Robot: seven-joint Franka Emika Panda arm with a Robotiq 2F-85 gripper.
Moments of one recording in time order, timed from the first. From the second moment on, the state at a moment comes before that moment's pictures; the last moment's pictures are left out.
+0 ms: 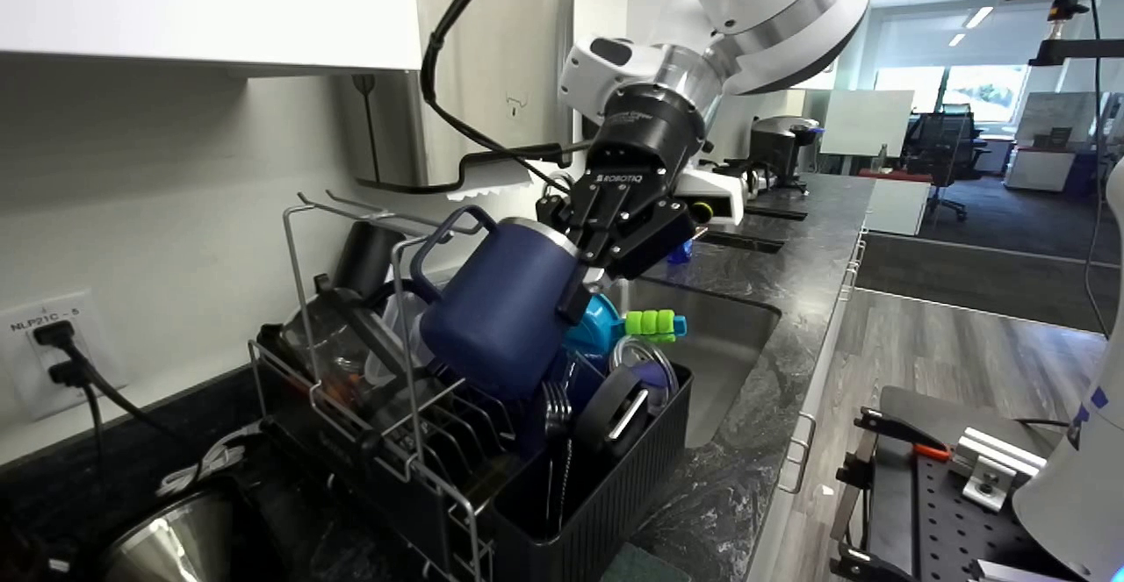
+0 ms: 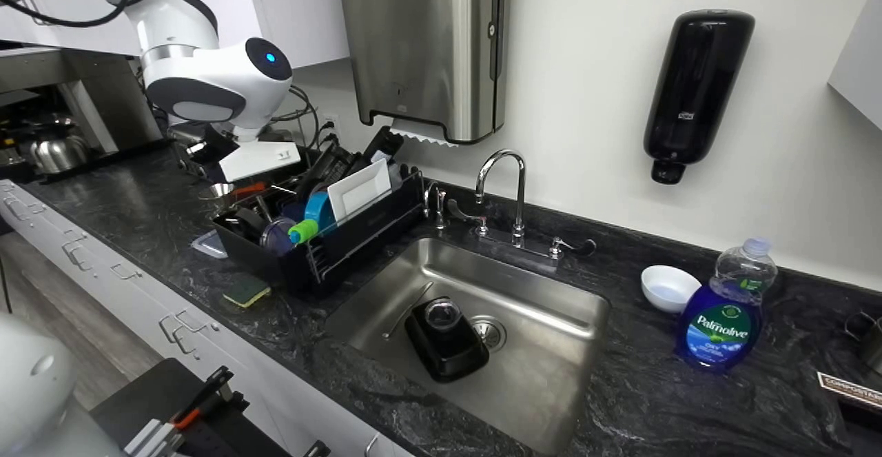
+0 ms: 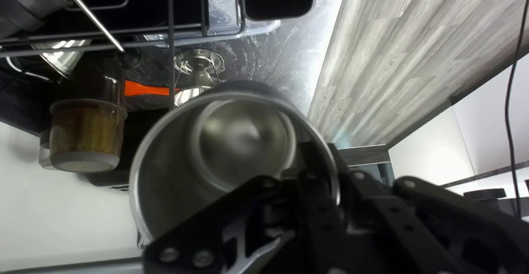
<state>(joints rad) 0.27 -0.20 0.13 -2.47 1.19 2.22 -1.90</state>
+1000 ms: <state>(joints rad) 0.16 -0.46 0.08 -2.60 1.09 2.11 -1.90</state>
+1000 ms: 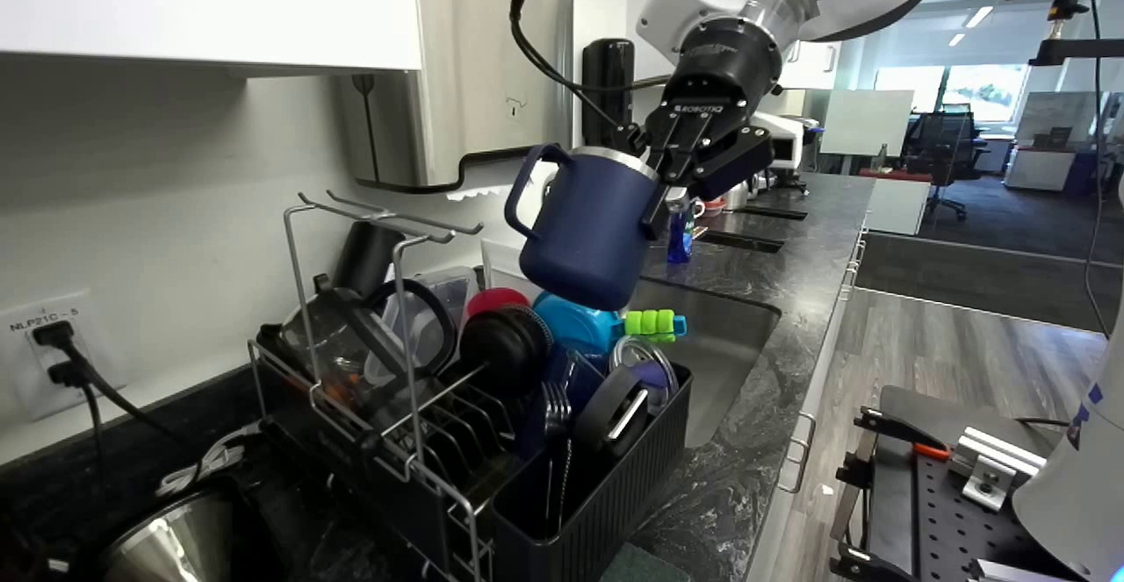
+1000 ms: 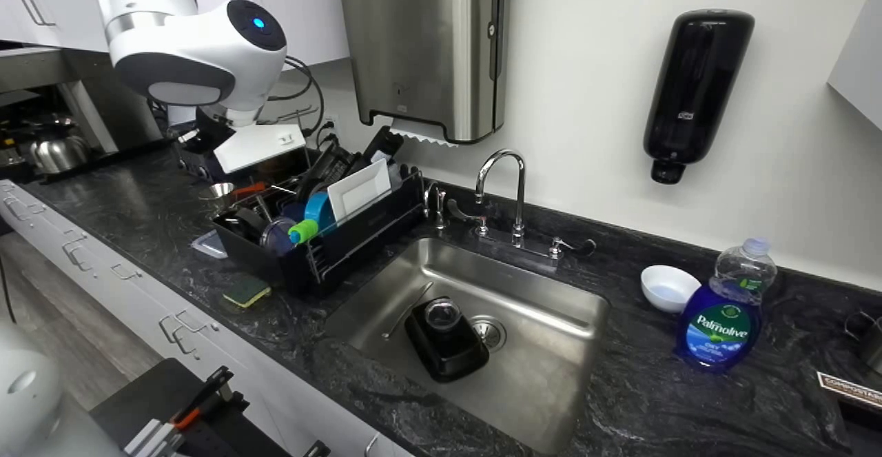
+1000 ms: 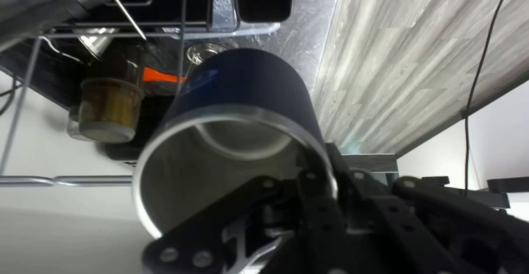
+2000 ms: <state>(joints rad) 0.00 -0.45 -0.07 -2.60 0.88 2.13 -1.76</state>
